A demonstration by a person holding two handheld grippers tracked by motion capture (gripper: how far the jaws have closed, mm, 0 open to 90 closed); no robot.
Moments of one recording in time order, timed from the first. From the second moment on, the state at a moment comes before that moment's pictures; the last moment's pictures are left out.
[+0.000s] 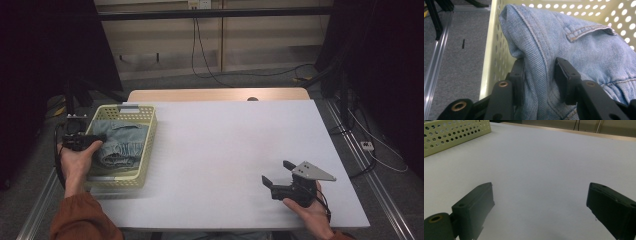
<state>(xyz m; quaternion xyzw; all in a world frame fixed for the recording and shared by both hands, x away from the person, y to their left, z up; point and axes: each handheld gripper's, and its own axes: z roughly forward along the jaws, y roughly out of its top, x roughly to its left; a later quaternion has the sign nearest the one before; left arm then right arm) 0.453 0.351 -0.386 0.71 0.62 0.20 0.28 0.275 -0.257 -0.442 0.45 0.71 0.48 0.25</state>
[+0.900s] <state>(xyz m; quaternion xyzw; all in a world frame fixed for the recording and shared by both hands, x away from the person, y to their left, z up) 0.450 0.360 -0.387 0.69 0.64 0.20 0.28 0.275 -0.256 -0.442 0.45 0.71 0.48 0.25</state>
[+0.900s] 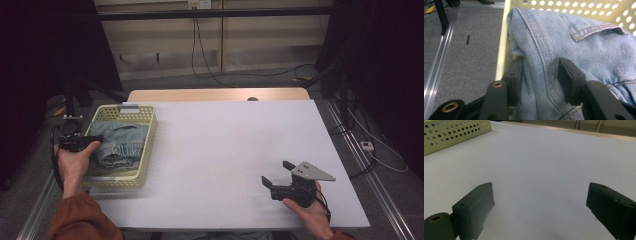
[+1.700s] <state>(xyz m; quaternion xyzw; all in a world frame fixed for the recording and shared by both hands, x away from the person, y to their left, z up) 0.456 0.356 -0.391 0.70 0.63 0.21 0.27 0.275 -0.255 -0.443 0.45 0.71 0.48 0.25</state>
